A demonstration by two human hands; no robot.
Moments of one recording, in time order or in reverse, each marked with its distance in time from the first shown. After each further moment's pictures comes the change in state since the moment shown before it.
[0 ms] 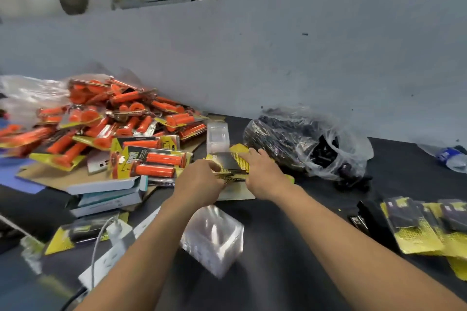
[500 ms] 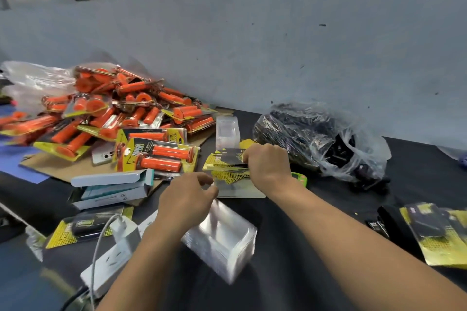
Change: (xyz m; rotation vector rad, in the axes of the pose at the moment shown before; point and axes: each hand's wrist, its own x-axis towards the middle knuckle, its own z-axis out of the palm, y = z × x) left_hand -0.008 -0.058 0.012 -0.030 0.125 -0.022; right_hand 0.022 -0.030 0.004 -0.318 0.303 -0.017
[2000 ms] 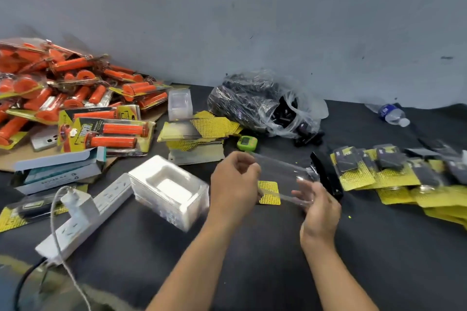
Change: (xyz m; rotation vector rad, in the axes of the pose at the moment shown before) left_hand -0.107 0.120 0.085 -0.917 -0.188 0.023; right_hand -0.232 0.096 0.026 1.446 0.610 1.058
